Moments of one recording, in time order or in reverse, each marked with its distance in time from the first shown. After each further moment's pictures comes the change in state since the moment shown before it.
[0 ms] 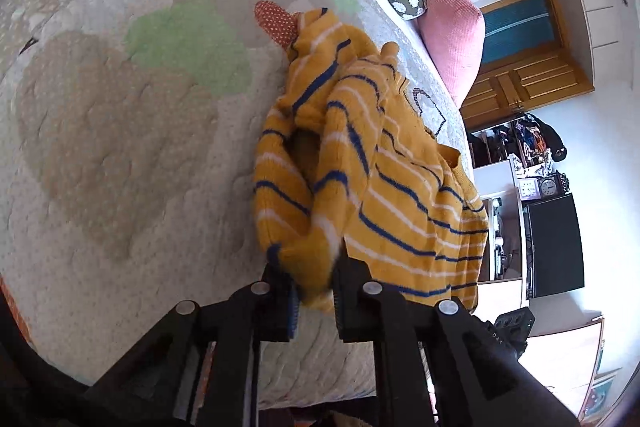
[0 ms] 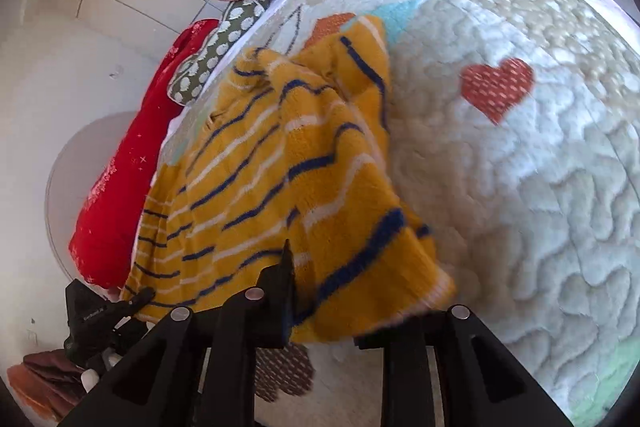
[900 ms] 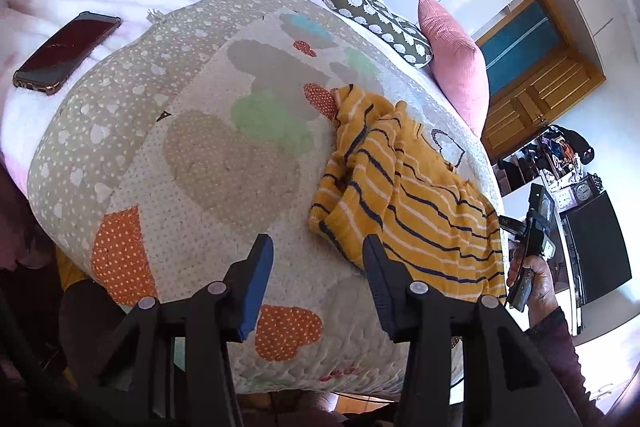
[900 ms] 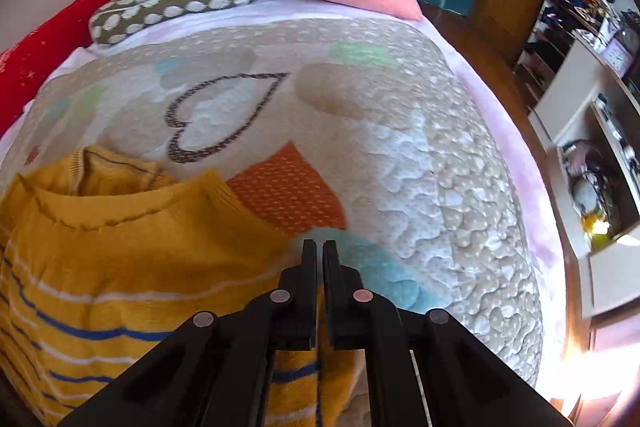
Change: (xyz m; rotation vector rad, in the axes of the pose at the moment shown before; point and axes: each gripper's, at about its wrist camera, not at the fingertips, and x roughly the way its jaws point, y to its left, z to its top) left arm -0.087 0.005 -0.030 0.111 -0.211 0.173; right arm 0.093 0.064 0.166 -0.547 -0.014 -0.637
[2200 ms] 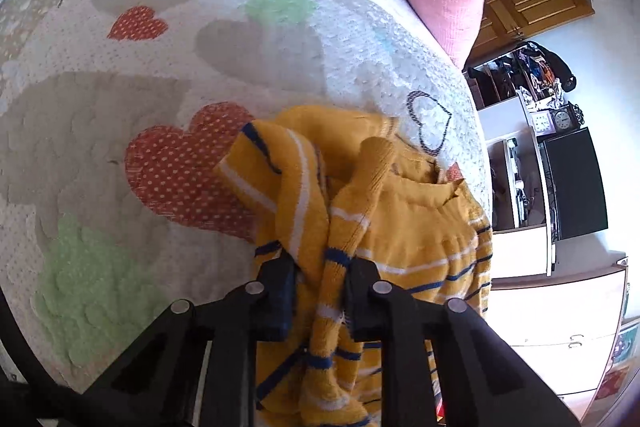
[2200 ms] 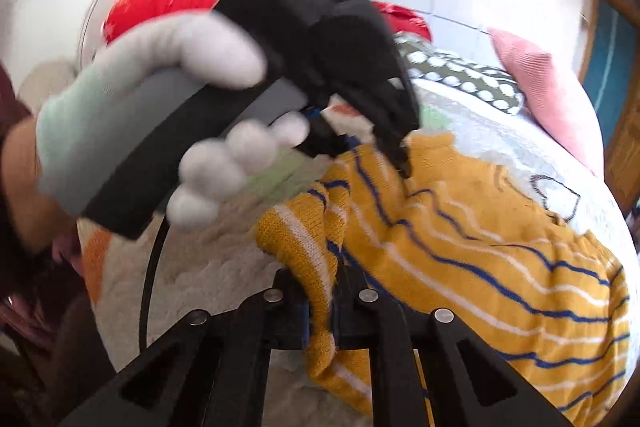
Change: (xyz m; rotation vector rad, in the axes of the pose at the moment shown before) left arm 0.182 -0.089 0.142 0.154 0.406 -0.141; right arm -0.129 0.295 -0.136 -0.430 -0.366 0.426
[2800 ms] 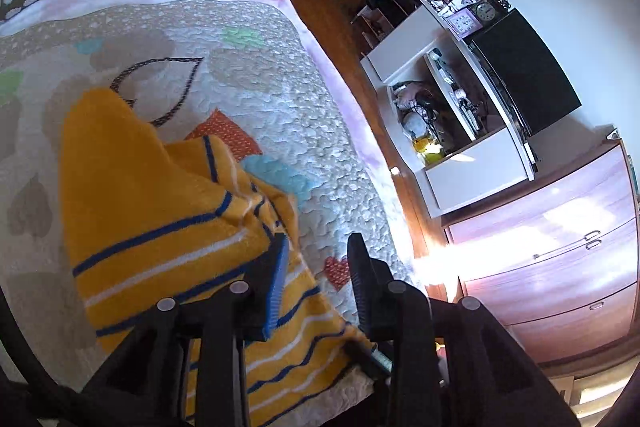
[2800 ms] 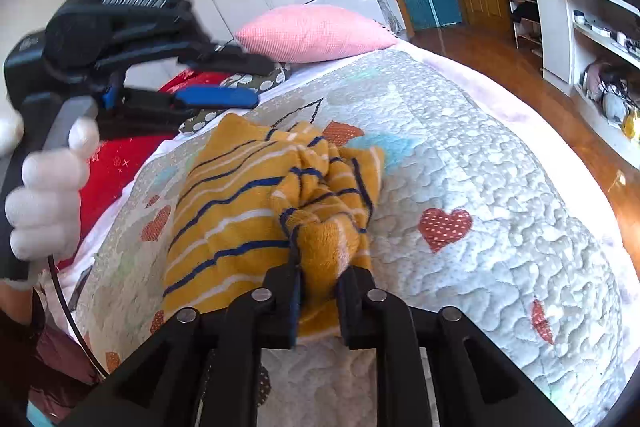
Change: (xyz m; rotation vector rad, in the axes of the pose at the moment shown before) left arm 0.075 -0.265 -0.063 0.376 0.060 -0.074; right arm -0.161 -0.263 -0.133 0.717 -0.105 -0.184
